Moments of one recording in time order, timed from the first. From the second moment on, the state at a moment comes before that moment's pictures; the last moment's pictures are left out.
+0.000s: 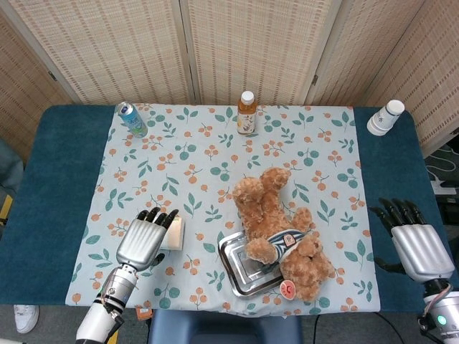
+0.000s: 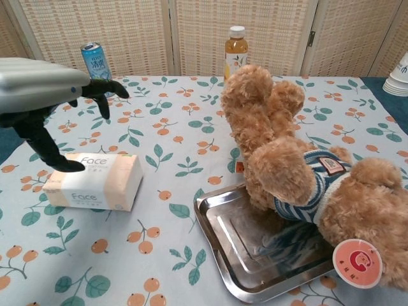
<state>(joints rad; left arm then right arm) -0.69 -1.41 -0.15 -2.32 0.77 1.45 1.23 0.18 -0.67 0.02 -2.23 -1.35 1.28 -0.33</state>
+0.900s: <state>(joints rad) -0.85 -1.60 -0.17 -2.02 0.52 1.43 1.26 0.19 -0.65 0.03 -2.23 -1.32 1.27 -0.30</state>
